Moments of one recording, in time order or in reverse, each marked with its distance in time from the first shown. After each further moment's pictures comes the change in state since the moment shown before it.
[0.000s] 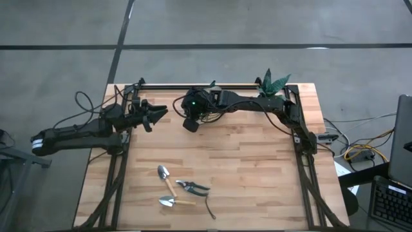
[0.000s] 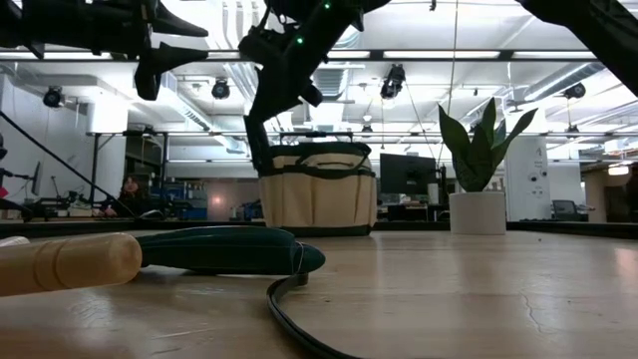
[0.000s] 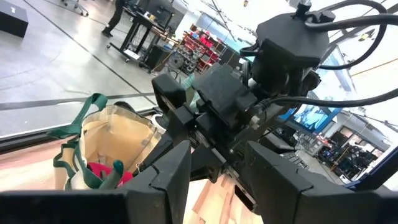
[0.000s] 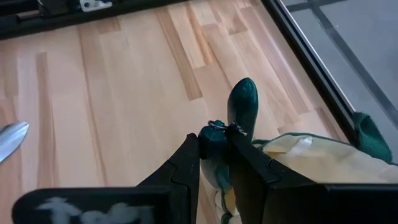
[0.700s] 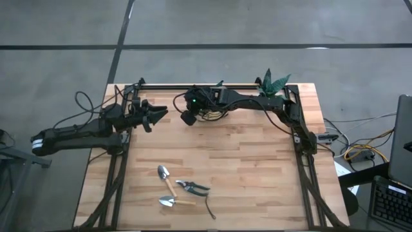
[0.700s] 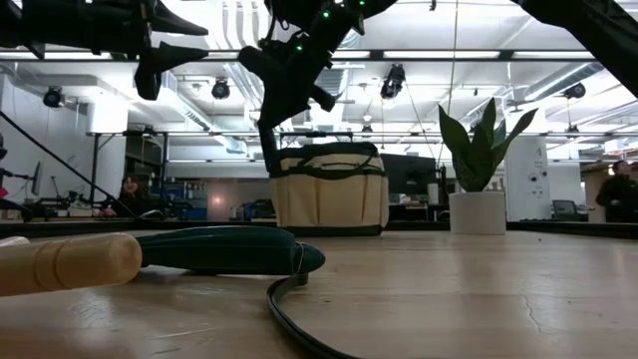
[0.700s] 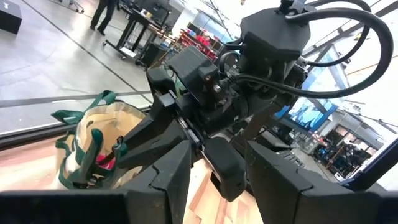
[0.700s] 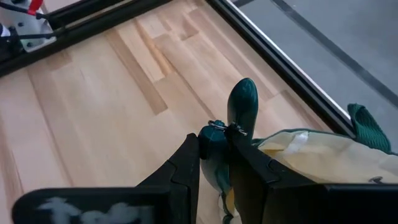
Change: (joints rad) left arm 0.000 0.000 0.000 0.001 0.017 -0.008; right arm -0.021 -0.001 -0.012 0.017 0.124 0.198
